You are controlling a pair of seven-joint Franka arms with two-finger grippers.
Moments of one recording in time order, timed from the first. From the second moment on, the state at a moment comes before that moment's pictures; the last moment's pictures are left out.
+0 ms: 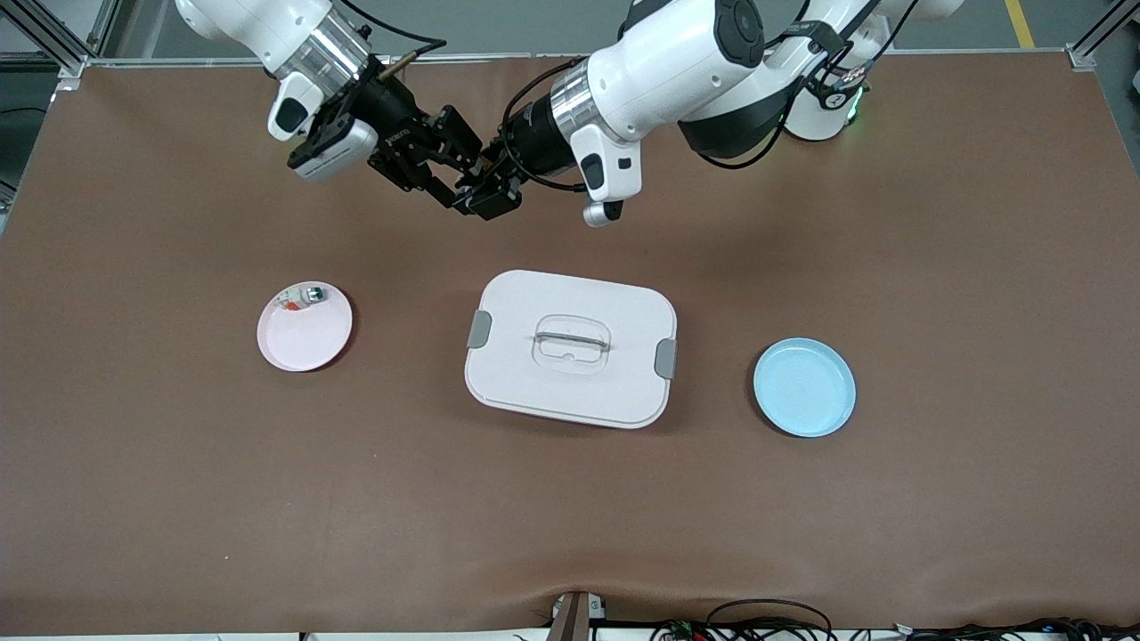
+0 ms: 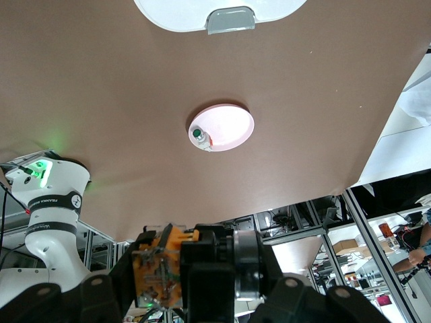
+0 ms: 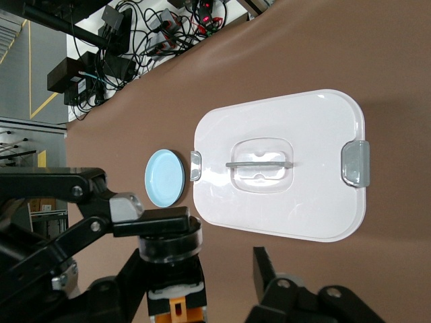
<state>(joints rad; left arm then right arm) -0.31 0.36 -0.61 -1.47 -0.51 2.36 -1.86 0.62 -0.22 0.00 -2.08 0.49 2.44 0.53</state>
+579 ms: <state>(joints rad) -0.32 0.36 -0.61 -1.47 -0.51 2.36 -1.86 0.62 -0.23 0.00 -2.08 0.49 2.45 0.53</state>
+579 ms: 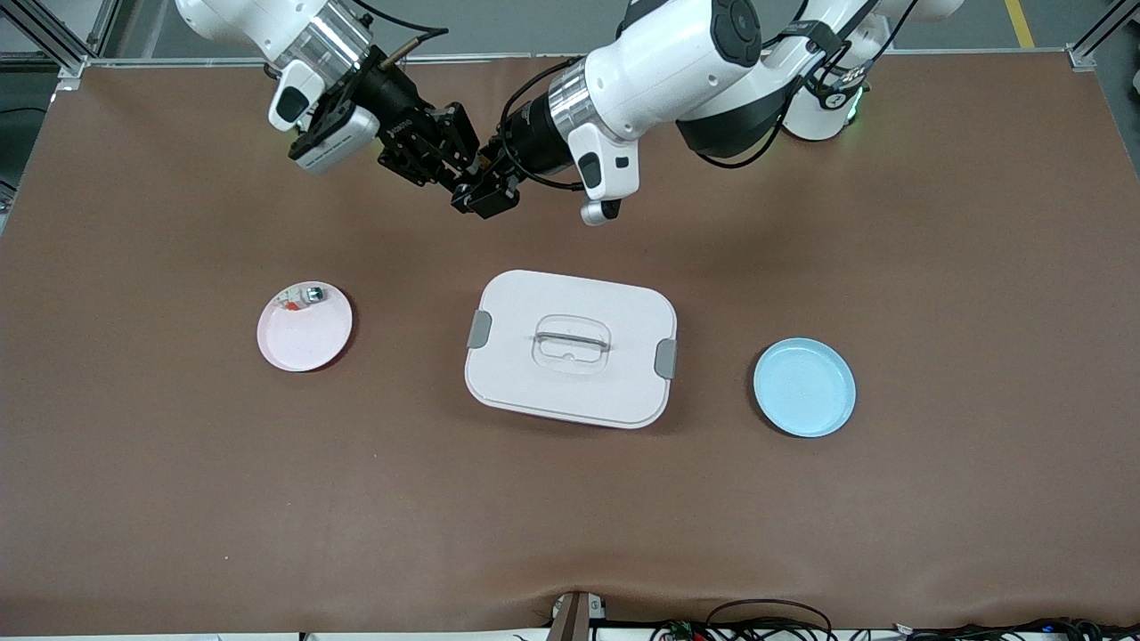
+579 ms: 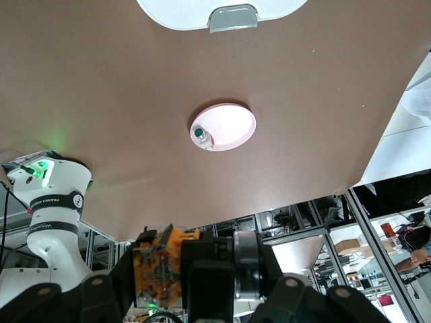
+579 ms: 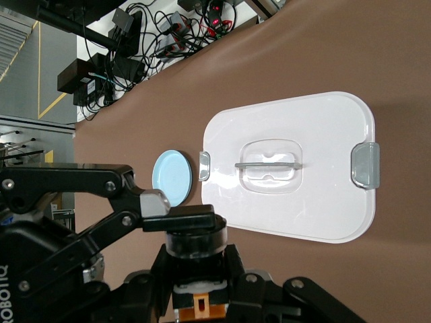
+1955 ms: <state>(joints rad) -0.27 0.35 -0.60 -1.46 -0.50 2.36 -1.86 0.59 -0.22 -0.01 -2.09 0.49 2.32 0.14</state>
